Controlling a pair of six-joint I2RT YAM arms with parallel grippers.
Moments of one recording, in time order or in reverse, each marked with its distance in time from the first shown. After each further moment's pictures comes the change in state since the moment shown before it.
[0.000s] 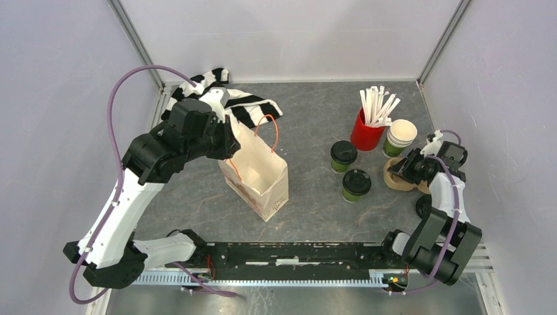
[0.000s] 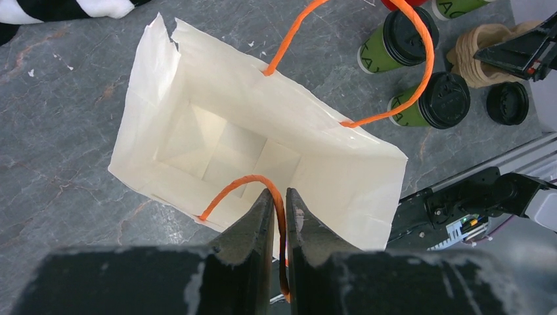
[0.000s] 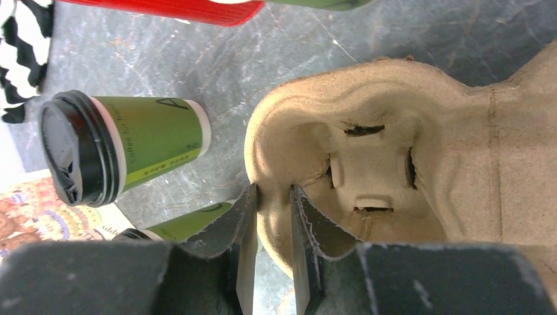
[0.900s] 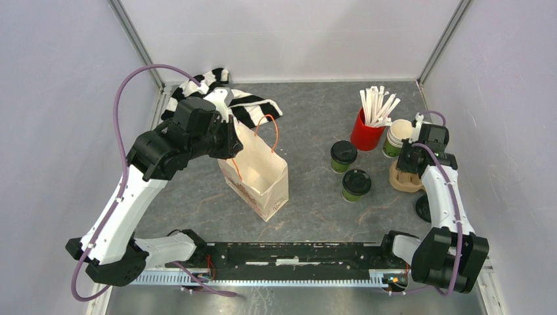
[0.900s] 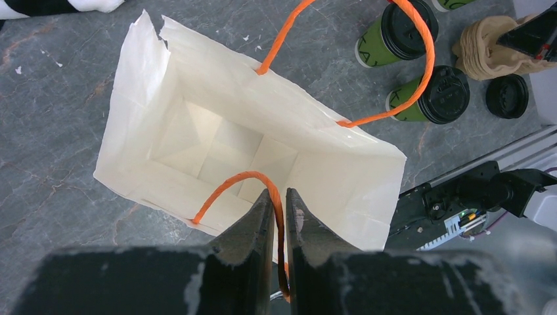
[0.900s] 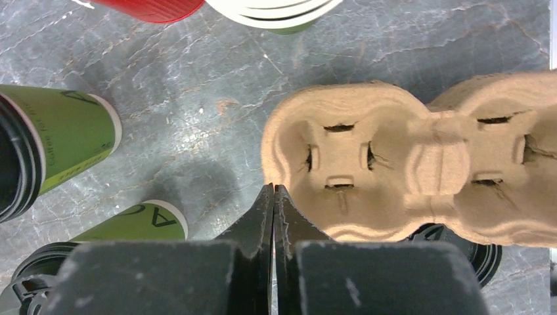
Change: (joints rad) left arm -0.001 0.024 0.000 0.000 0.021 0.000; right arm 0.277 -0.060 0.187 -0.209 0.533 -0.143
